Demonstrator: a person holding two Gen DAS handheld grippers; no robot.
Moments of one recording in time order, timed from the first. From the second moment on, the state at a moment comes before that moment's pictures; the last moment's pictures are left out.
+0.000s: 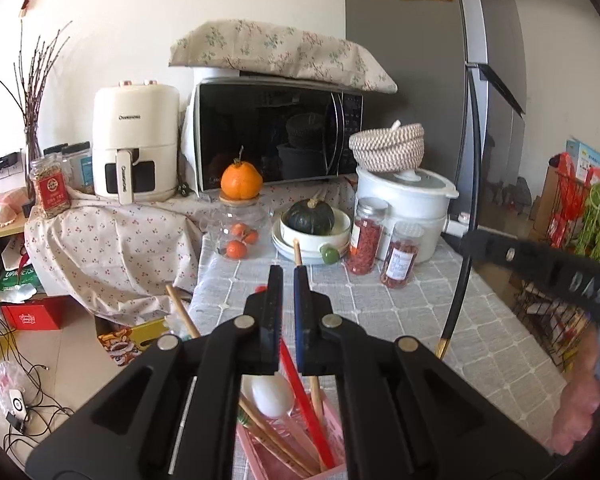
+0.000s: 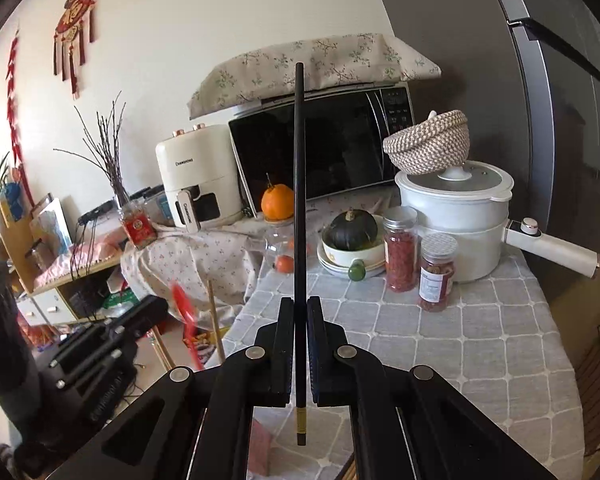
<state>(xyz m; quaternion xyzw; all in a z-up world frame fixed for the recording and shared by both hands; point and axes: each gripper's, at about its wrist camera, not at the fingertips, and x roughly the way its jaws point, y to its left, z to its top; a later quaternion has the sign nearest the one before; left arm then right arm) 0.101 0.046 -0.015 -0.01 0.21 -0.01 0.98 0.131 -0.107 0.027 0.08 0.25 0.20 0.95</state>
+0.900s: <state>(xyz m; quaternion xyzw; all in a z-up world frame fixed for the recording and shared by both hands) 0.107 0.086 -0.007 -0.11 0.29 0.03 0.95 0.123 -0.046 -0.008 0.09 0.25 0.29 0.92</state>
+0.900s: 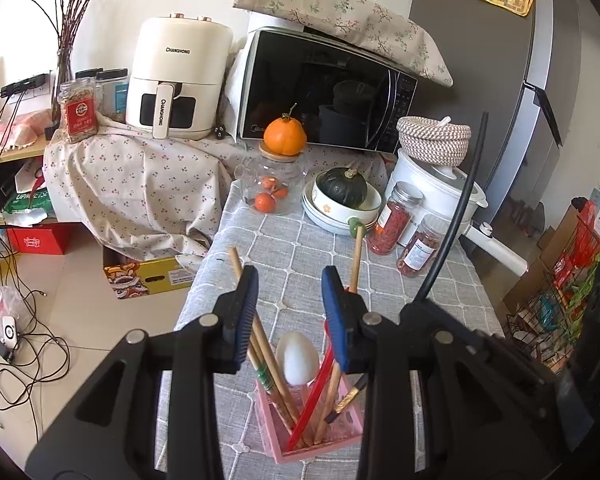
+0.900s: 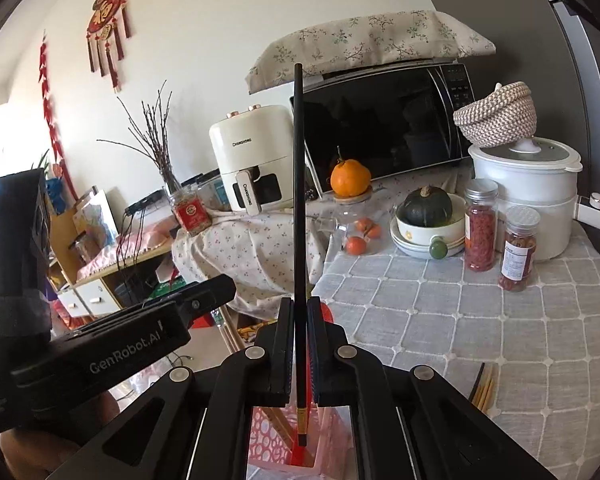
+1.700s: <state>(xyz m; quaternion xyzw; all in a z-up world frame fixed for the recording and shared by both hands) 0.113 0.023 -0.015 -0.10 0.36 -0.06 0.93 0.153 -0.136 -0.006 0.18 0.34 0.22 0.89</state>
